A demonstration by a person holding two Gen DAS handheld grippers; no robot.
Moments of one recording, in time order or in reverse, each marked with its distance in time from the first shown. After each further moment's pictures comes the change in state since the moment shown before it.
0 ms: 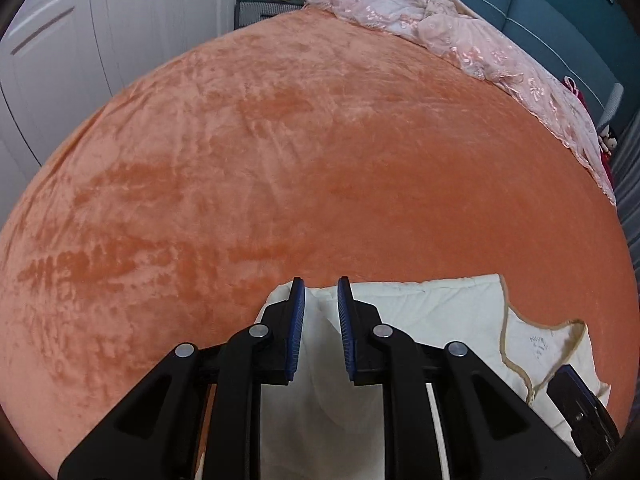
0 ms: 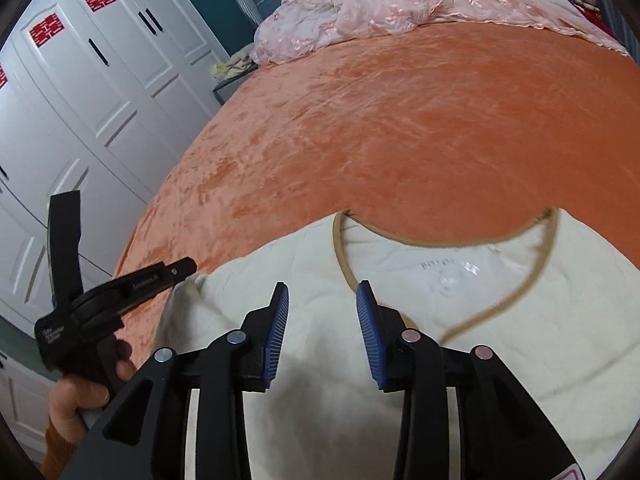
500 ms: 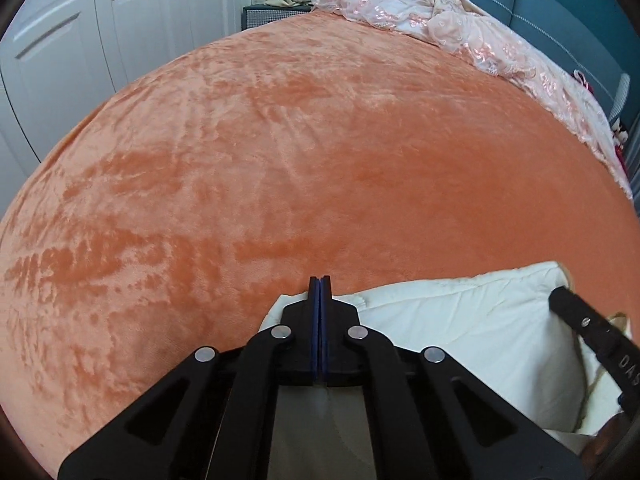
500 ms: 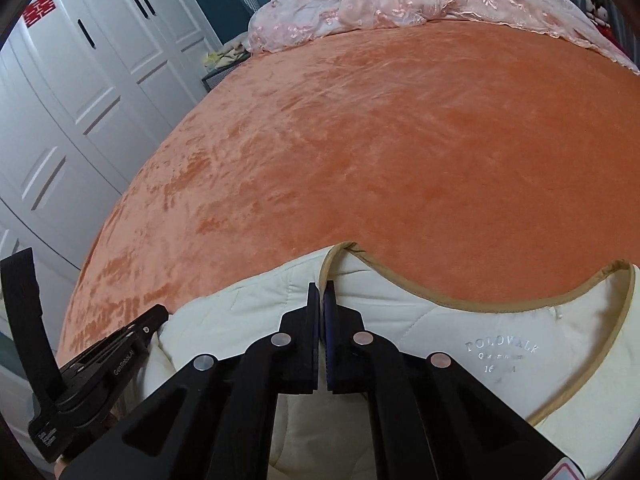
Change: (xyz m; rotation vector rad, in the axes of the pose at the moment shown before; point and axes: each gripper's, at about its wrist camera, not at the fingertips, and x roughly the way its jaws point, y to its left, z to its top) left arm 0.033 0.007 -0.017 0.052 -0.069 0.076; right arm 0.069 0.009 0.017 -0.059 -0.005 -0.064
